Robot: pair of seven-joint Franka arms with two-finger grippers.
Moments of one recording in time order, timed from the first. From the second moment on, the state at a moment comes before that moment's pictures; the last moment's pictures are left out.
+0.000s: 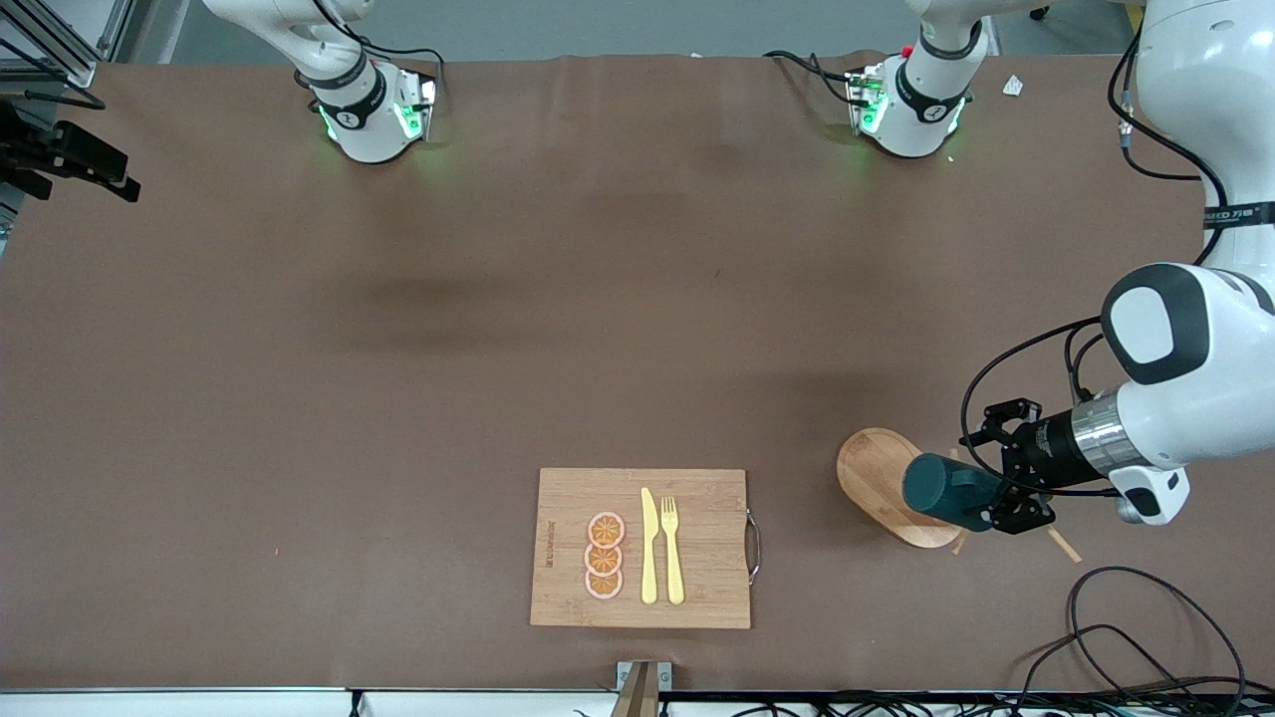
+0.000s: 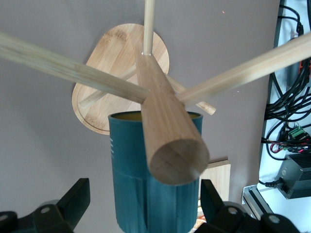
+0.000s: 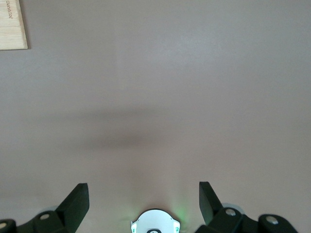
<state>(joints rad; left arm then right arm) 0.10 0.56 -0.22 -1.41 -0.30 2.06 -1.31 -0.01 -0.14 -0.05 -1.62 0.00 1.39 -0.01</state>
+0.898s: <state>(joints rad) 0.09 0.58 -0.22 -1.41 -0.30 2.08 -1.31 -0.01 -0.14 -0.05 -1.62 0.00 1.39 -0.01</state>
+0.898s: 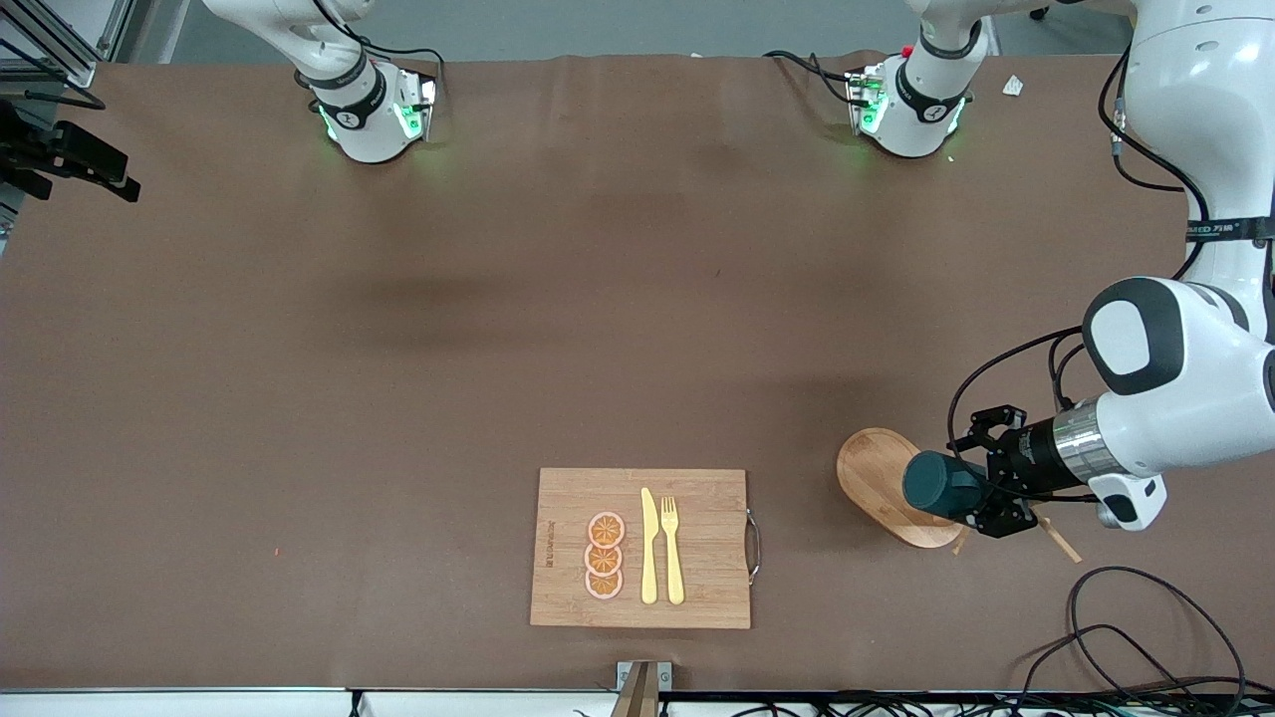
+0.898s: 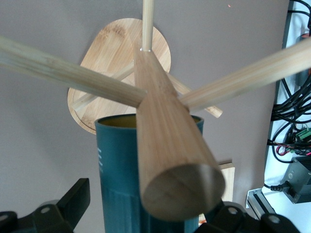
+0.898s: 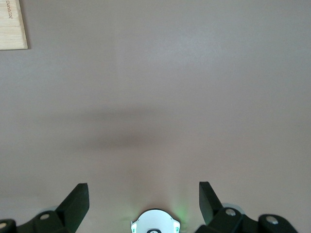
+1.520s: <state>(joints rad) 0.10 0.59 -0.22 -1.41 -0.30 2.08 -1.31 -0.01 -0.14 -0.05 -1.62 0.00 1.39 -0.01</state>
